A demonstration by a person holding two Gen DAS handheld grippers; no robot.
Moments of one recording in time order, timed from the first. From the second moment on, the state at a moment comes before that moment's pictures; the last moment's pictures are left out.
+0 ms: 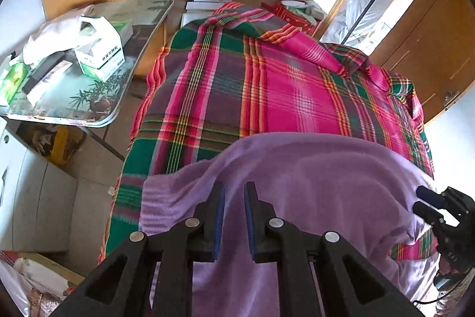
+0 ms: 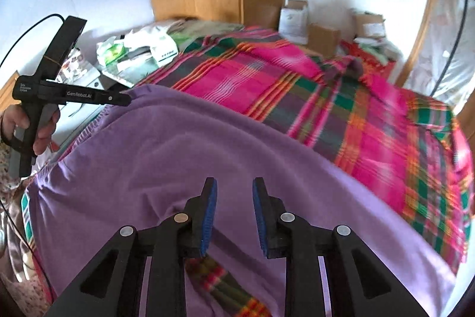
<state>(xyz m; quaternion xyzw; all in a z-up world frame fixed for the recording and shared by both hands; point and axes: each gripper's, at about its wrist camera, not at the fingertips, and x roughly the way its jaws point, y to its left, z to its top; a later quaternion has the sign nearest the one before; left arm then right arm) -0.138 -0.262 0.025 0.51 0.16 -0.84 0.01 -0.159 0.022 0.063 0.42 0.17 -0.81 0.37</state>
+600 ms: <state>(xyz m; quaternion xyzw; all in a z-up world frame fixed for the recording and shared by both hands) -0.180 -0.294 0.008 0.49 0.17 -0.85 0.04 -0.182 -0.007 0.011 0.46 0.19 -0.78 0.37</state>
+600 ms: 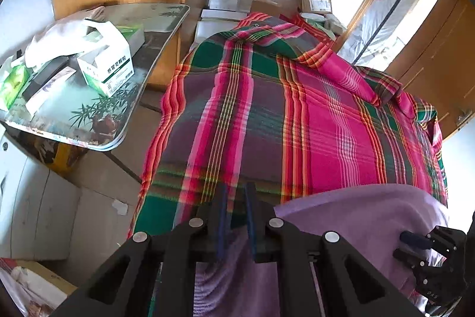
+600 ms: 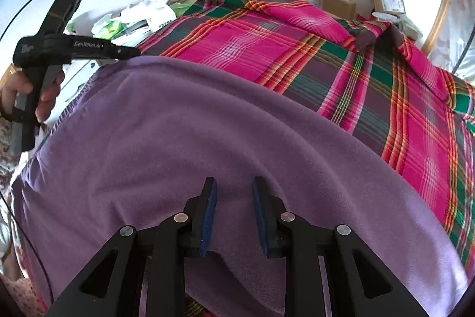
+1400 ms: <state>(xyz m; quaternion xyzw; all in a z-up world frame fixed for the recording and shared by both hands) -0.157 -0.280 0.017 0.49 0.03 -0.87 -0.02 -0.241 -0.014 0.023 0.43 0.19 -0.81 0.34</state>
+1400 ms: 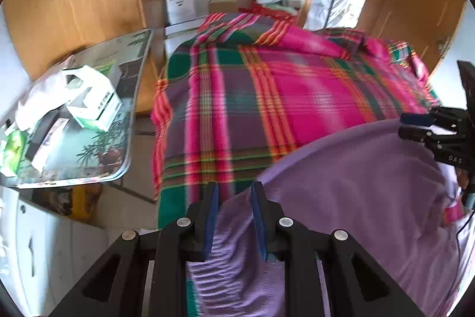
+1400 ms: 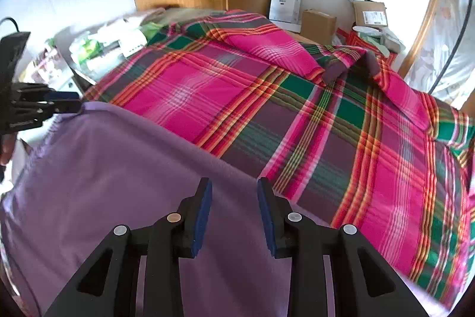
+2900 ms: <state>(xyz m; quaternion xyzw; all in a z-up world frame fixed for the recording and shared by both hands) -0.141 -0.257 0.009 0.48 -0.07 -0.87 -0.05 -0.248 -0.031 0.008 0.43 0.18 -0.80 0.38</state>
